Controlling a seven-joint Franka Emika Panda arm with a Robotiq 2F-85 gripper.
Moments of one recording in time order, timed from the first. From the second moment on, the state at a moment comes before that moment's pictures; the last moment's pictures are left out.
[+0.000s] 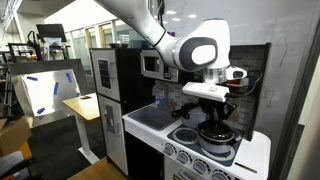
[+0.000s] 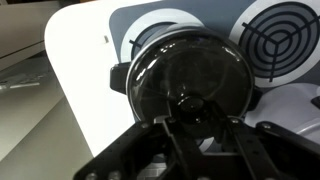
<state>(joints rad) -0.43 0.74 -0.08 -1.50 0.07 2.43 -0.38</state>
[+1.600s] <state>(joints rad) -0.44 0.63 -0.09 -1.57 0.06 2.42 -0.39</state>
